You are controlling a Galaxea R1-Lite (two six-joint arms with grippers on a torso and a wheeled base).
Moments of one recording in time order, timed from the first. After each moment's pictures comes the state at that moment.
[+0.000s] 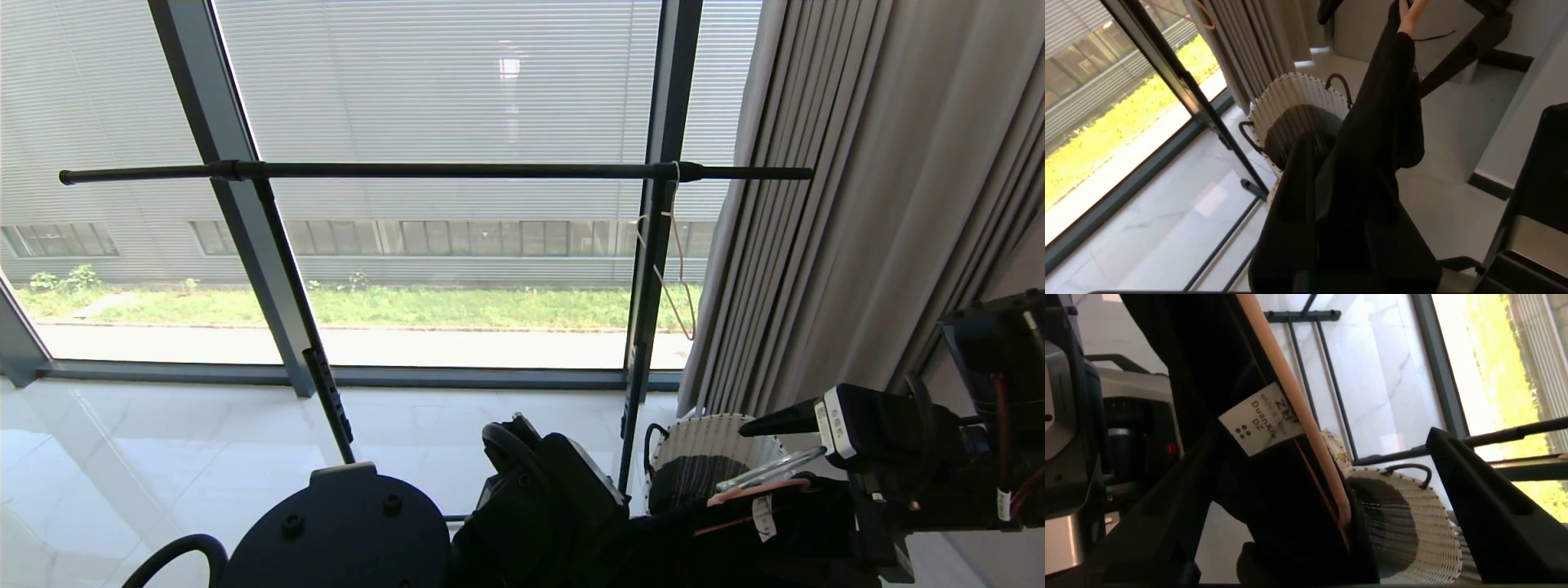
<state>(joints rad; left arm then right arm) -1.11 1.62 -0.55 -0.79 0.16 0.15 0.55 1.40 -0.74 0.06 0.49 -0.74</state>
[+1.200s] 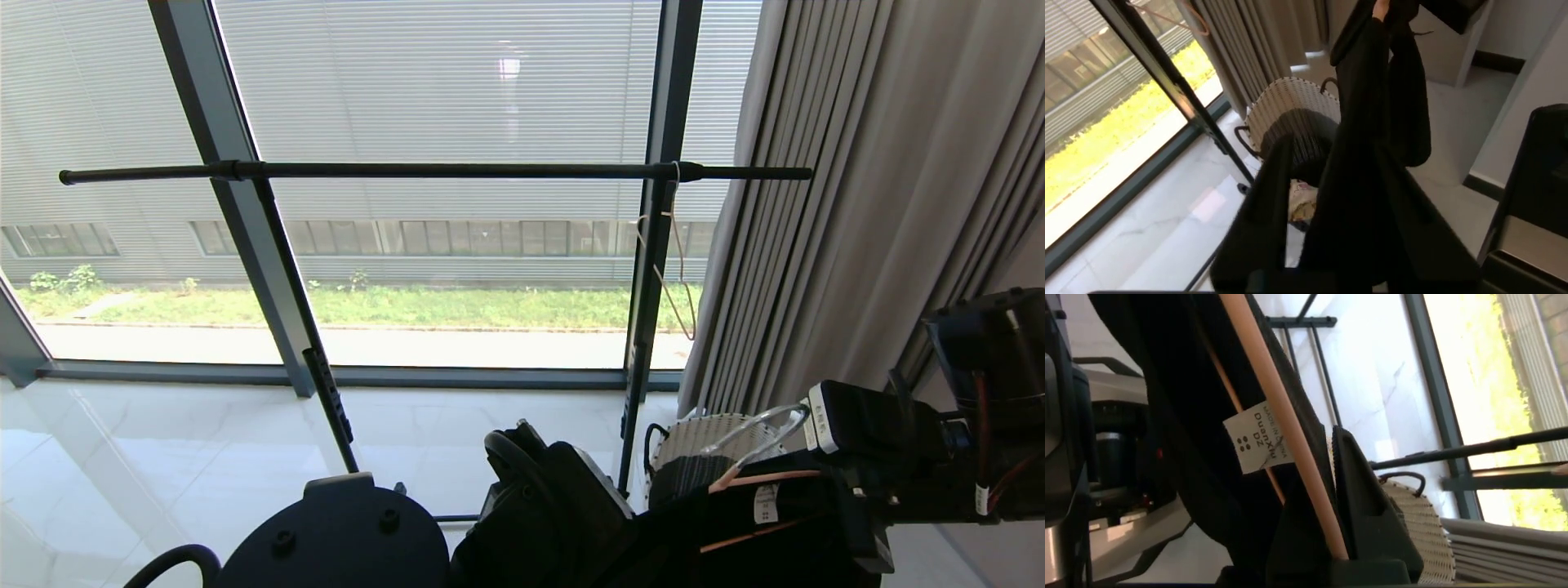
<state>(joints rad) -1.13 1.62 -0.55 -0.79 0.17 0.15 0.56 1.42 -0.74 0.00 0.48 -0.74</state>
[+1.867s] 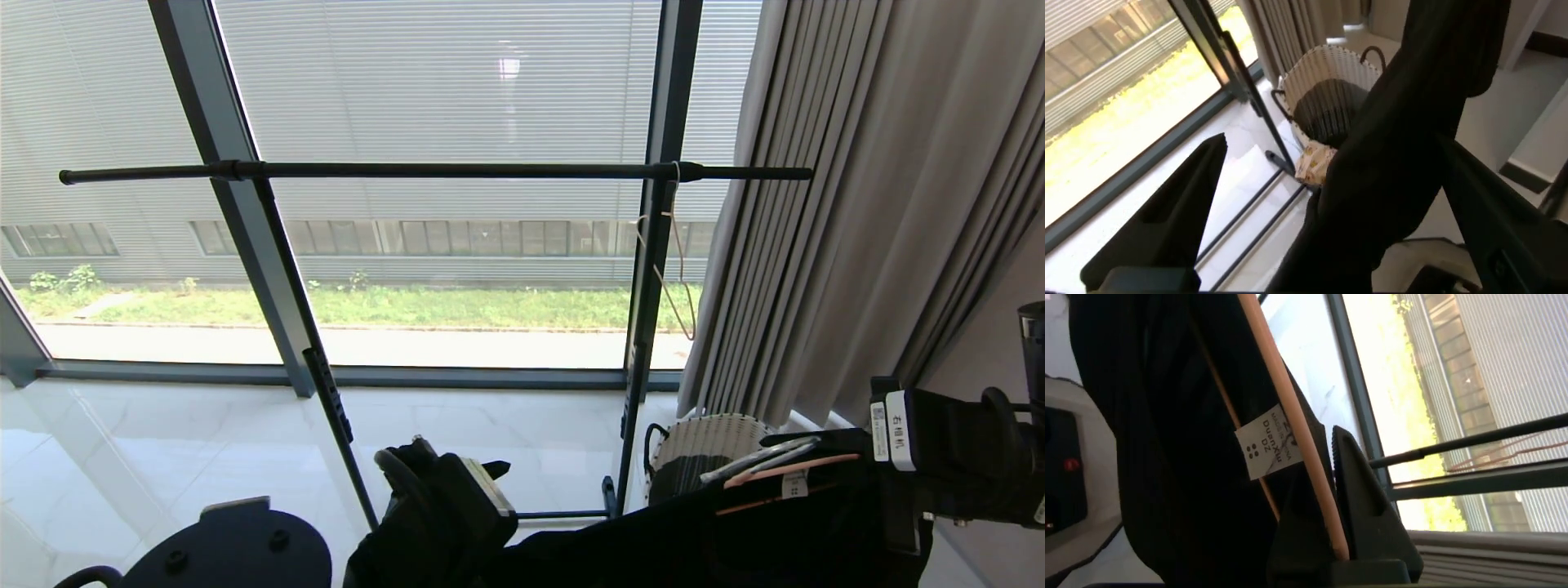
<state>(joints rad) -1.05 1.51 -0.37 -0.81 0.22 0.14 0.49 1.31 -0.62 -0.20 0.48 -0.87</state>
